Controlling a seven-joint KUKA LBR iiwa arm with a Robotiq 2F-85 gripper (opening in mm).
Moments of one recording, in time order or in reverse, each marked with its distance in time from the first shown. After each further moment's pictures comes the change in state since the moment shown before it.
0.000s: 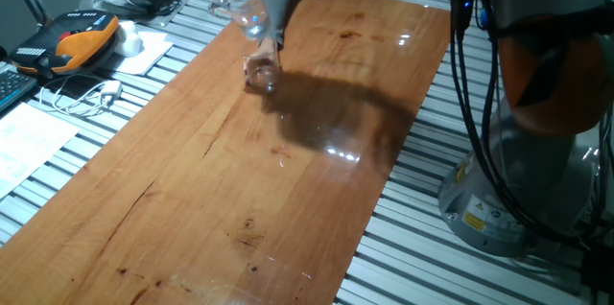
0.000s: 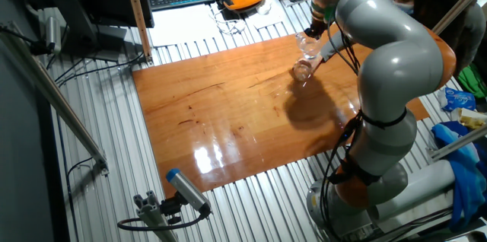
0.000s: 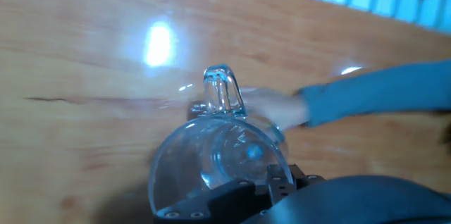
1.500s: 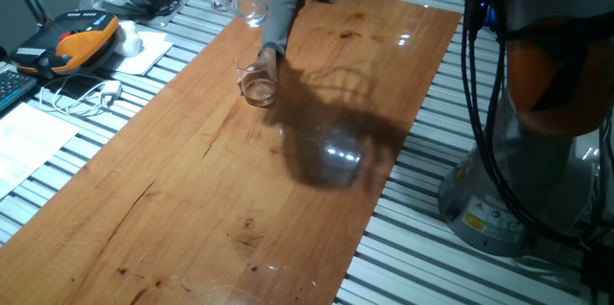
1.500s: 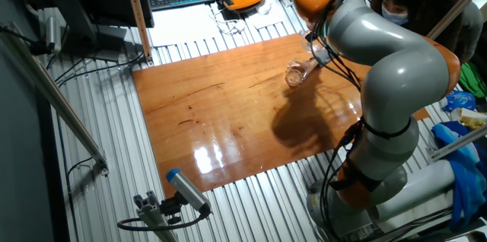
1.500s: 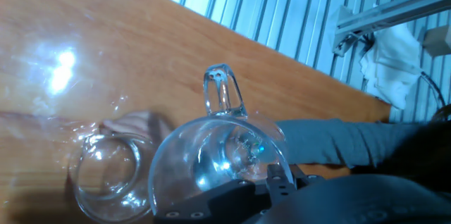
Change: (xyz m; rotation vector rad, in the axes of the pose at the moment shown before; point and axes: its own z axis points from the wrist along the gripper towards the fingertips) arm -0.011 -0.014 0.025 0.264 -0.117 -0.085
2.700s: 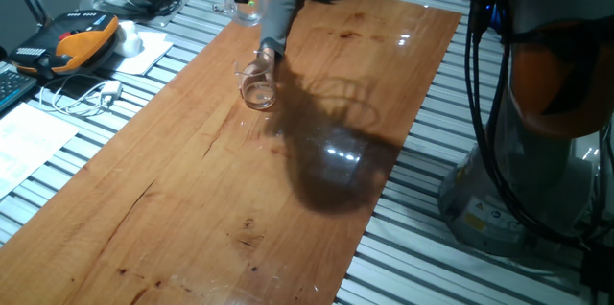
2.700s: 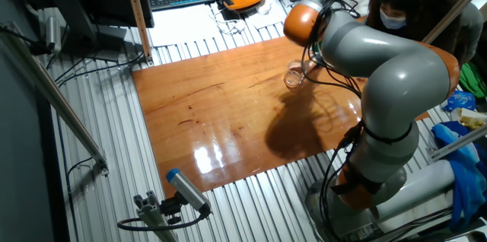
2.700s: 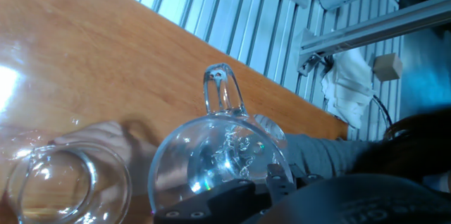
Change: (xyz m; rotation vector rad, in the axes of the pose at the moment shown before) arm 0.003 0.009 0.013 0.171 -0.070 -0.020
